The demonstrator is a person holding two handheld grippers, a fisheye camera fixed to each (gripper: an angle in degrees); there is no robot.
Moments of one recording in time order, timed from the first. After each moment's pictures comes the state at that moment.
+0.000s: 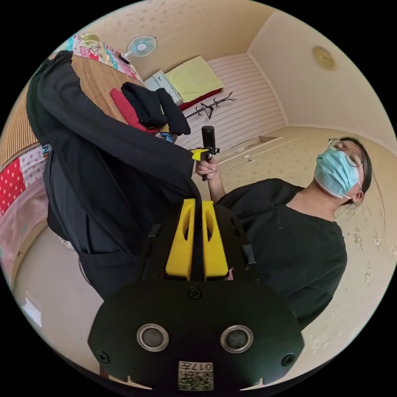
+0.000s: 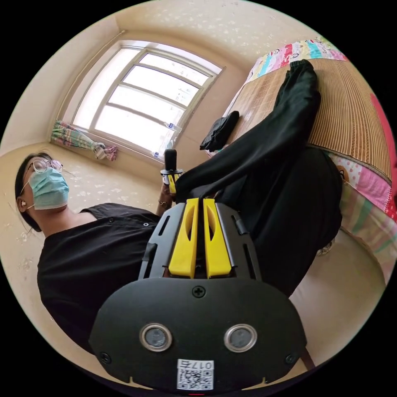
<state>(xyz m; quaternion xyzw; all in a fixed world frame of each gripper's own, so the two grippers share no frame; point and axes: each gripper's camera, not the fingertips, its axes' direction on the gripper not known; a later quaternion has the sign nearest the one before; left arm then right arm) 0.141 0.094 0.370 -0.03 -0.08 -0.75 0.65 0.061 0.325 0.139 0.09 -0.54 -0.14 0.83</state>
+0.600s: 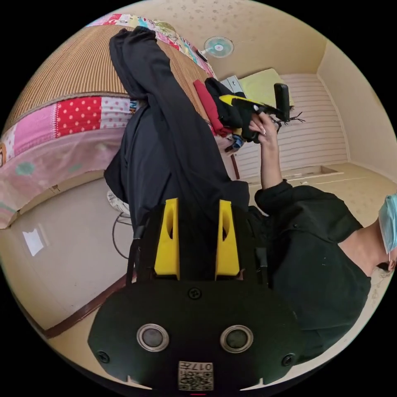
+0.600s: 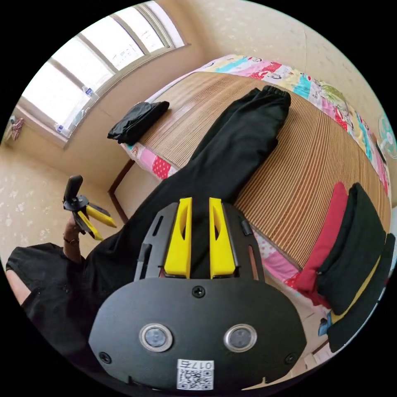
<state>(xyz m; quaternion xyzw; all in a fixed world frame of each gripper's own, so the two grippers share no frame) 0.197 0.151 0.367 -0.07 -0.26 -0.81 0.52 -0.066 0.095 0.216 0.10 -0.16 -0.16 0.97</state>
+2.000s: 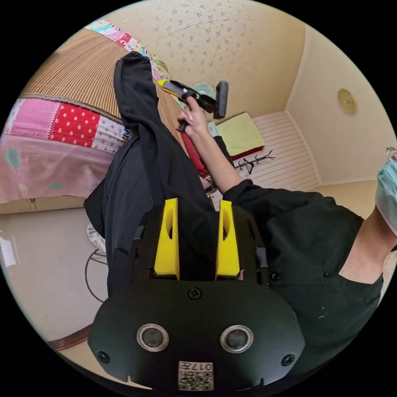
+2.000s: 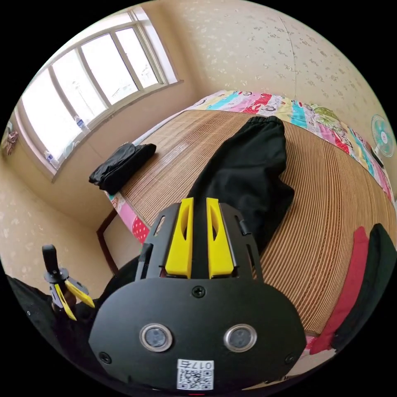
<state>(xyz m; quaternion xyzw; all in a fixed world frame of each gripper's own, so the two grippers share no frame) 0.173 0.167 0.388 0.08 -0.34 -0.76 0.54 -0.102 0.031 0.304 0.22 -0.20 -0.13 0.95</state>
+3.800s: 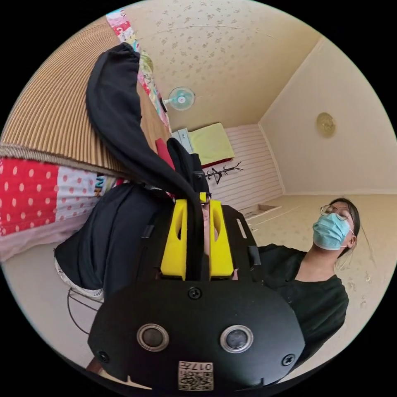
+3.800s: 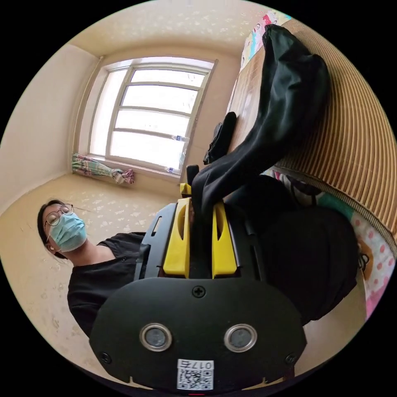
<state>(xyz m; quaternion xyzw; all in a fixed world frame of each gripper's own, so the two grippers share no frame) 0.120 0.277 0.408 0.22 -0.23 -0.72 0.61 0.051 0.060 0.216 0.07 -0.67 -0.11 0.73</state>
